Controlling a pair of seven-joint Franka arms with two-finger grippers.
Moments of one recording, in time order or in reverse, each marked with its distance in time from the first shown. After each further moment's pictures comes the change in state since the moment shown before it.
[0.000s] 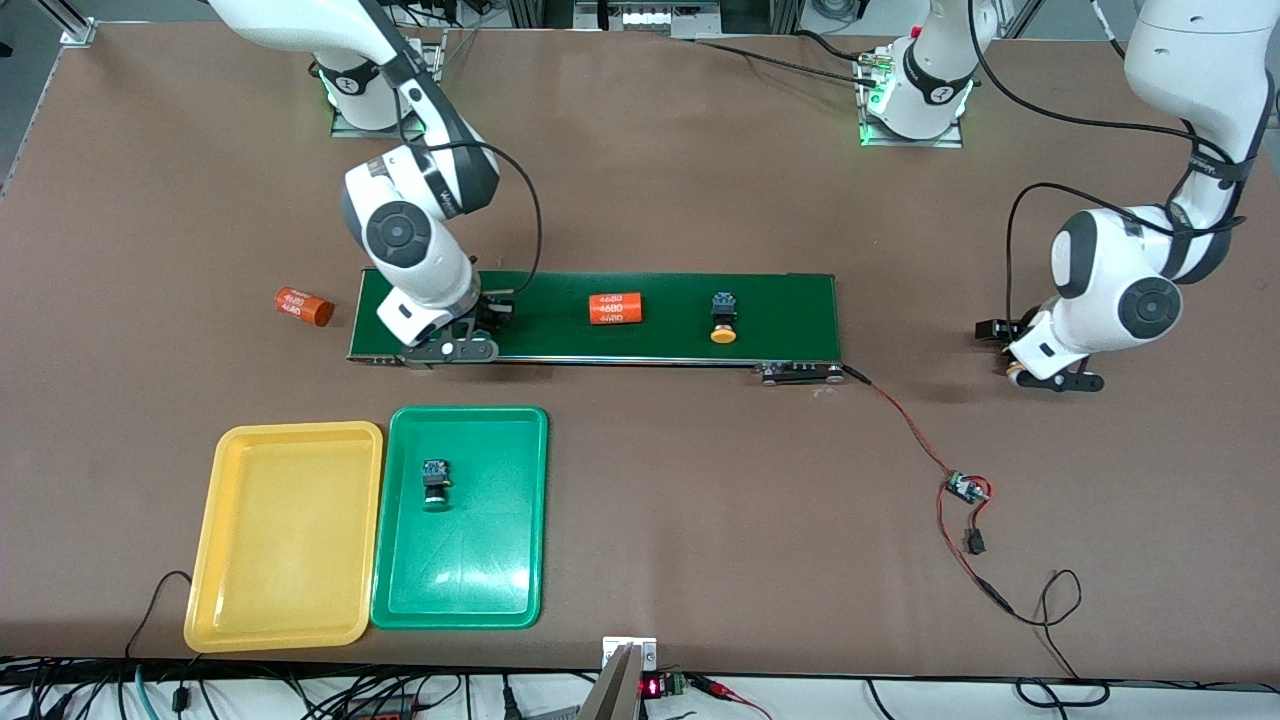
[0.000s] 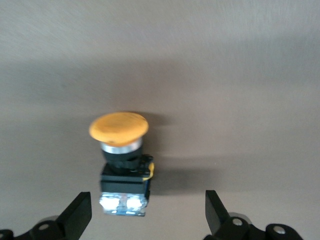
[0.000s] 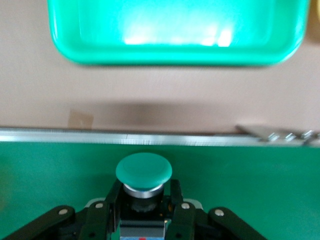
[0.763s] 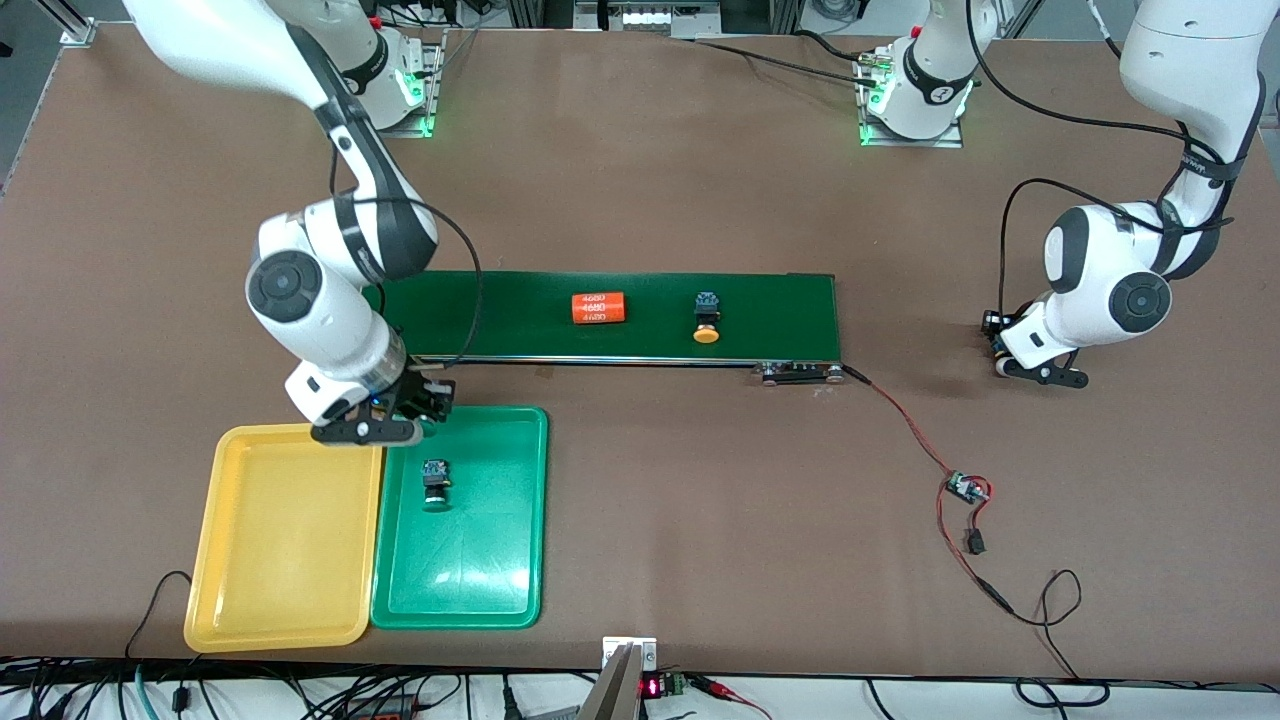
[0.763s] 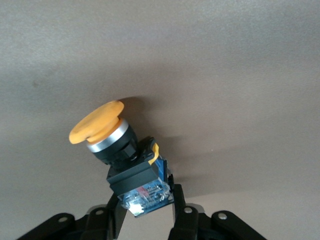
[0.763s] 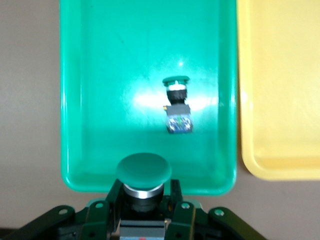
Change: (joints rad) left arm 0.002 -0.002 0.006 -0.015 0.000 0.013 0.108; right arm -0.118 0.189 -0.008 0.361 -0.026 0.002 -0.131
